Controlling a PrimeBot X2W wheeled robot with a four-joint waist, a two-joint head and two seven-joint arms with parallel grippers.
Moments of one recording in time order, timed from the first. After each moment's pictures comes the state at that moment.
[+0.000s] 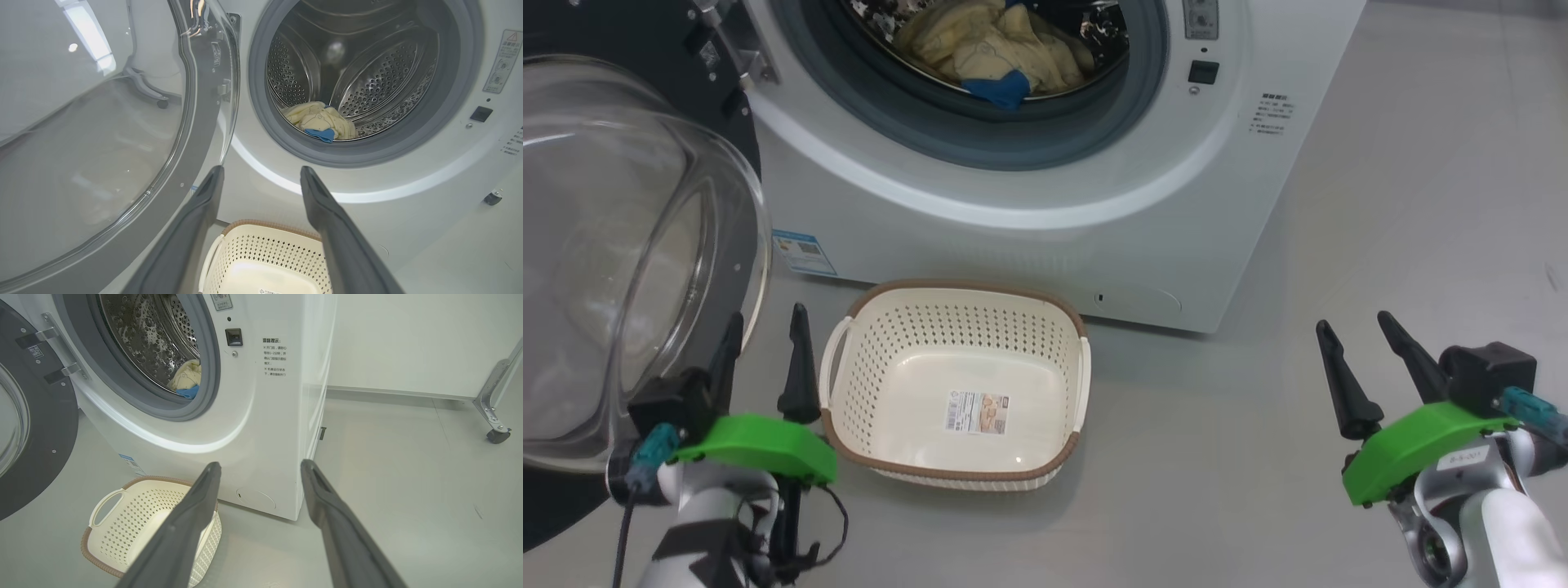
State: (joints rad) left arm -0.38 0.16 -0.22 0.47 -0.45 0.00 -0.25; right arm -0.09 -0.04 -0.05 0.10 0.14 0.13 0.03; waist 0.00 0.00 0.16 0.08
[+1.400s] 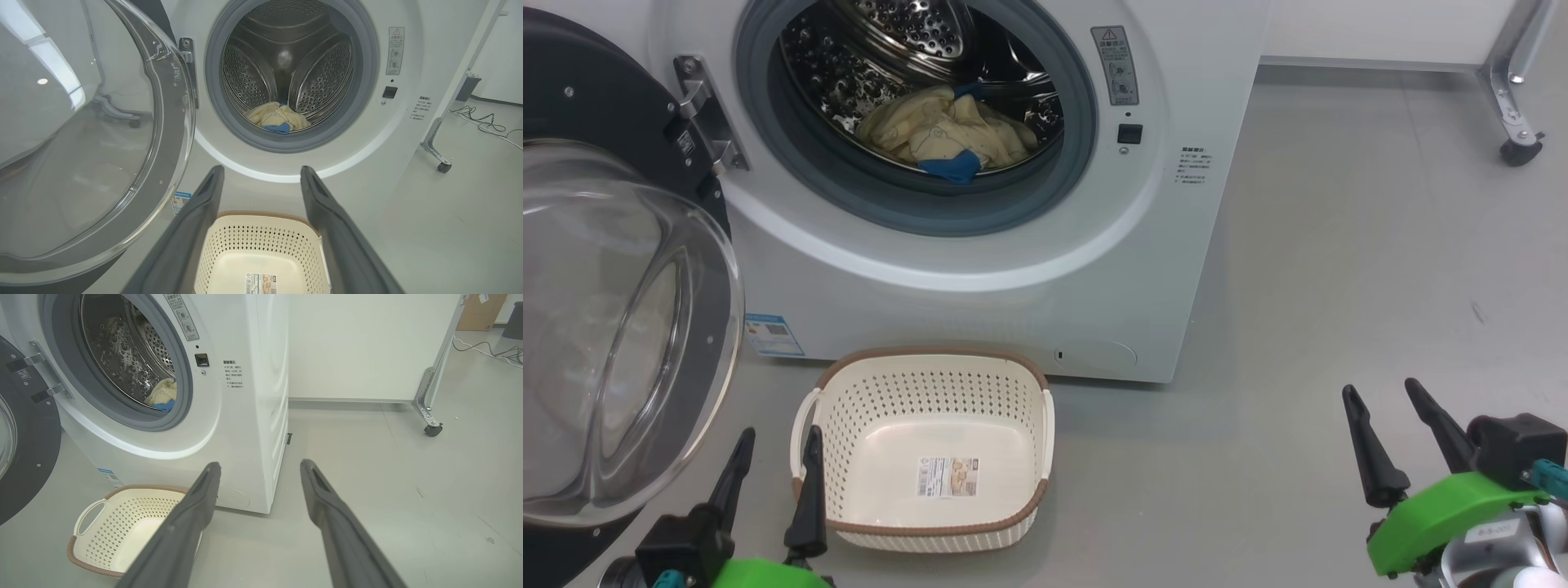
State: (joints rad) left arm 0.01 0.24 -0.24 0.10 -0.36 0.09 -0.23; right arm 0.11 -0.04 -0.09 -0.06 0.15 0.13 0.07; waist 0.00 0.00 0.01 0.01
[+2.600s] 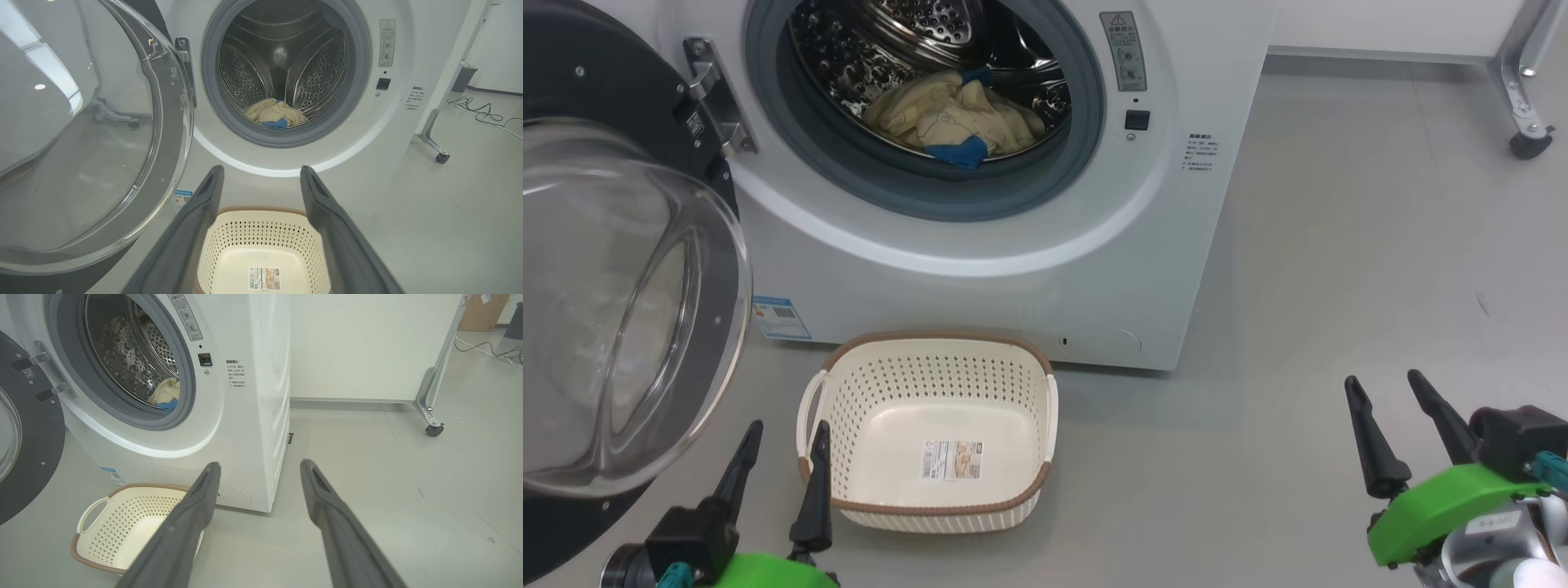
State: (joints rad) left arm -0.01 0.26 -0.27 0.12 -0.35 0.10 -0.24; right arm 0.10 -0.03 -0.09 -0.05 0.15 0.13 0.07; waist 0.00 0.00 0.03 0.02
